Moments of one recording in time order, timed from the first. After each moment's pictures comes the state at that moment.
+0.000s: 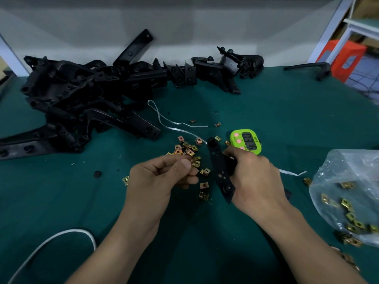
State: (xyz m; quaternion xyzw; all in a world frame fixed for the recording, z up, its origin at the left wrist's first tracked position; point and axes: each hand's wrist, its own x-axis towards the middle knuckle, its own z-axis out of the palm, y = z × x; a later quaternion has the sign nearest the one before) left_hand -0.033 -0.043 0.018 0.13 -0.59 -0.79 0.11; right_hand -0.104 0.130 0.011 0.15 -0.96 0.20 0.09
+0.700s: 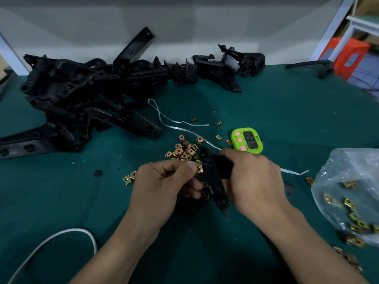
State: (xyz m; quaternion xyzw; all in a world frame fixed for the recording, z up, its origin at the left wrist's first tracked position) left_hand -0.032 -0.041 0.016 0.10 -0.67 -0.73 0.09; right_hand -0.101 0.123 0.016 0.18 -0.97 0.13 0.09
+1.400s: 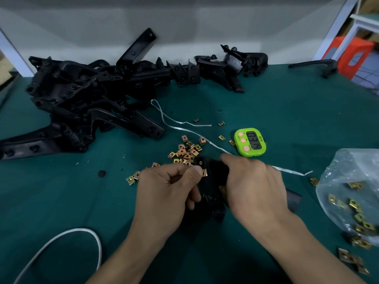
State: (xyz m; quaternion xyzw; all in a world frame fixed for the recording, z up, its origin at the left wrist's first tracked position) left_hand -0.028 -0.035 0.010 0.12 -0.74 -0.65 0.15; right_hand -0.087 0.113 0.019 0.17 -0.98 0.04 0.09
